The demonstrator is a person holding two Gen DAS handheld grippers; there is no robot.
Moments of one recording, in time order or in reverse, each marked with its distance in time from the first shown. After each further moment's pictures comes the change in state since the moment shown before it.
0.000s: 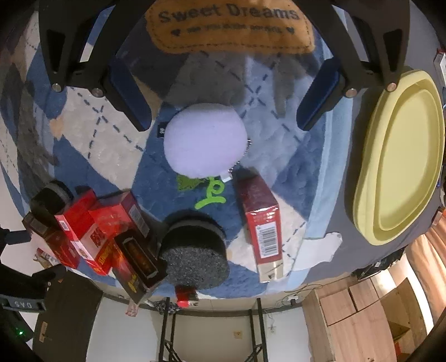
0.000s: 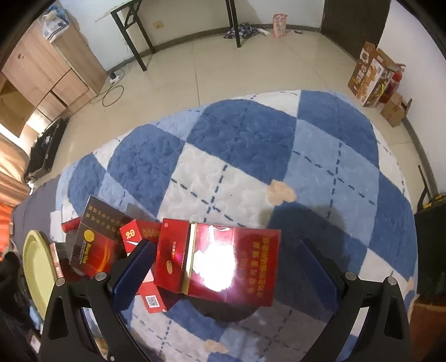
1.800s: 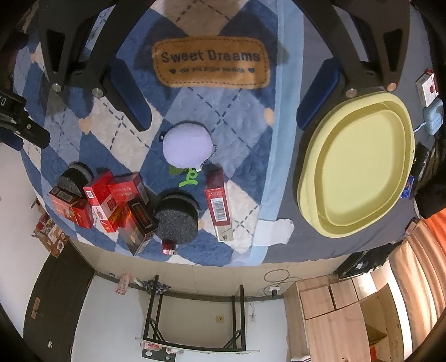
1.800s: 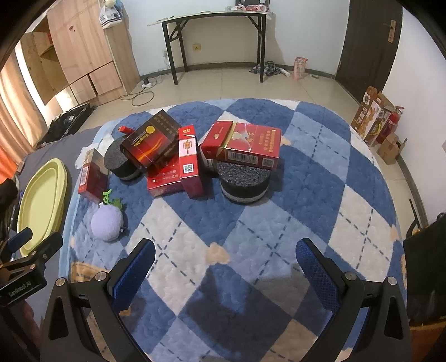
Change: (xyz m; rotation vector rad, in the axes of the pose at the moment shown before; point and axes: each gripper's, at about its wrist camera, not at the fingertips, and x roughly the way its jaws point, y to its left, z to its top) left arm -0.082 0.032 -0.001 -0.078 -0.048 0.011; right arm -0.087 0.016 -0.175 -0.194 -0.177 0.001
